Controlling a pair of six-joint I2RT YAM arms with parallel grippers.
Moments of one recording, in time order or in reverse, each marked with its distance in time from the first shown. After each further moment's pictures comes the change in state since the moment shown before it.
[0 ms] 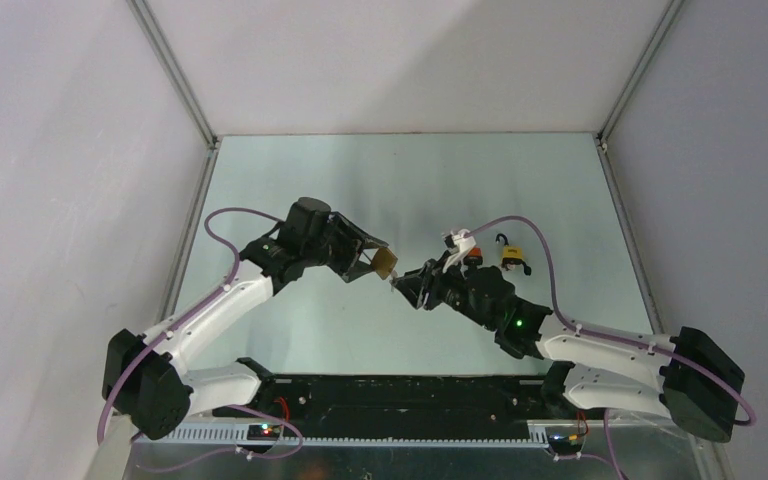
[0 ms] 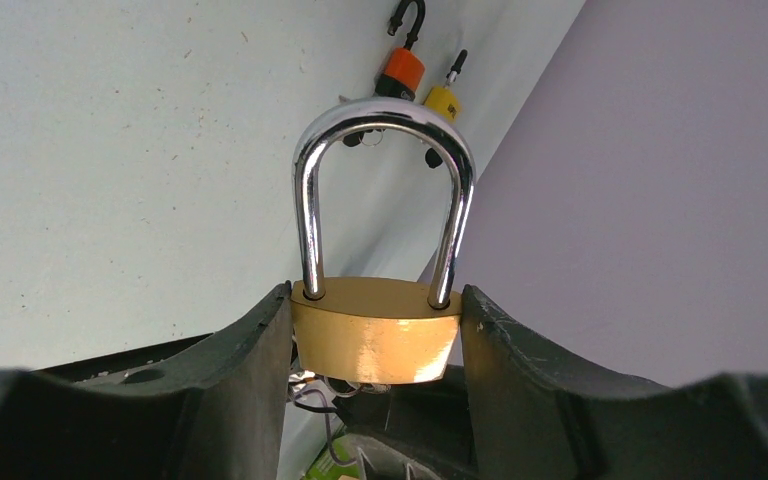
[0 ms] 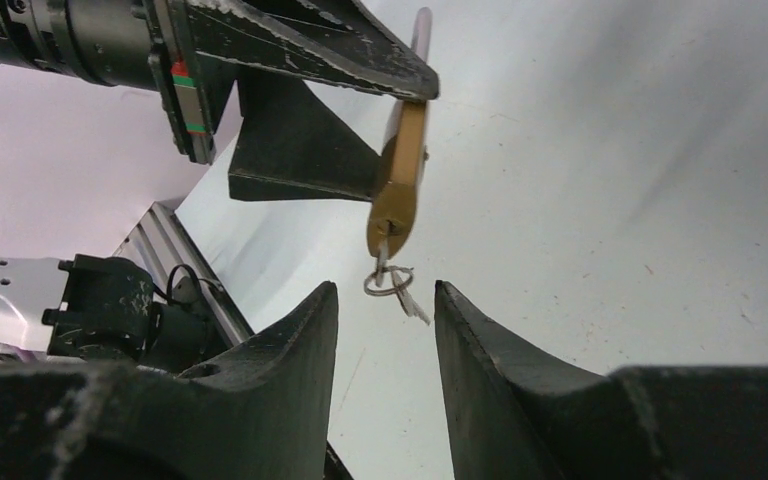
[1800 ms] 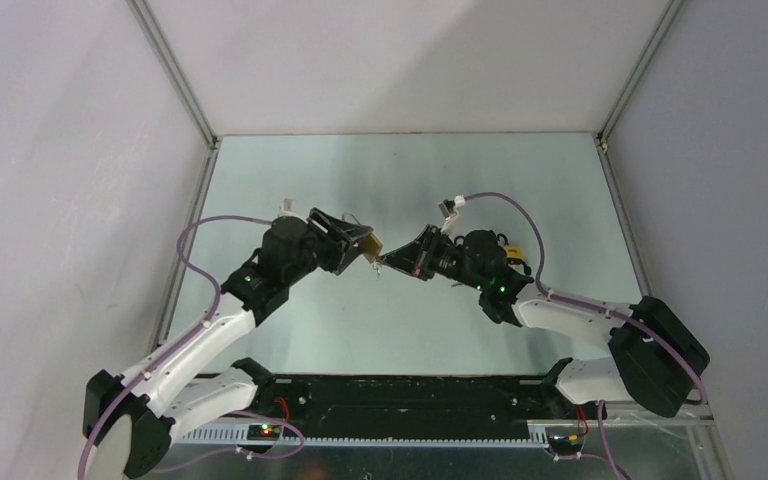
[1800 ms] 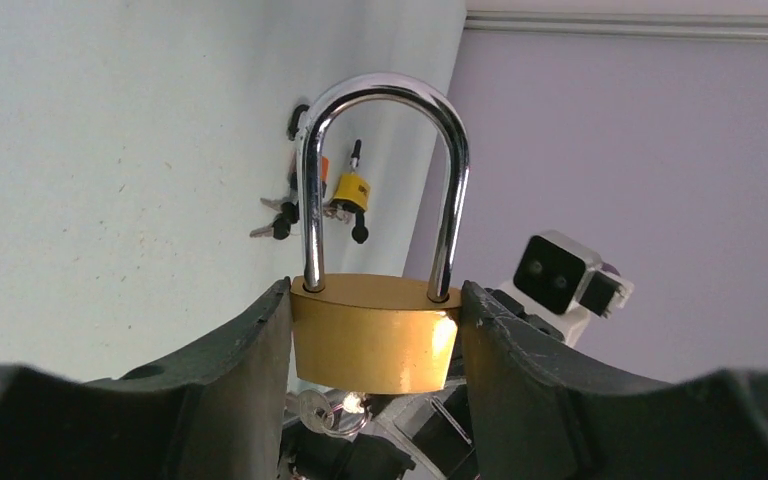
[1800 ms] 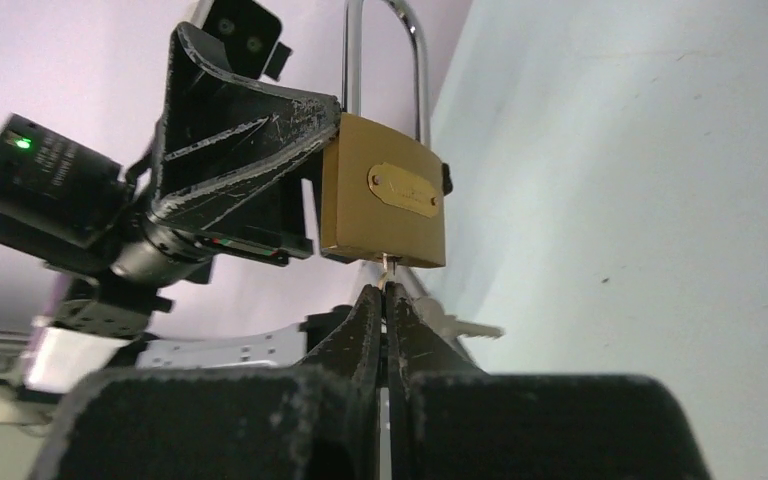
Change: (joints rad) left arm -0.009 -0.219 -0.188 0.277 -0.187 0.044; right arm -0.205 0.253 0.138 0.161 -0.375 0.523
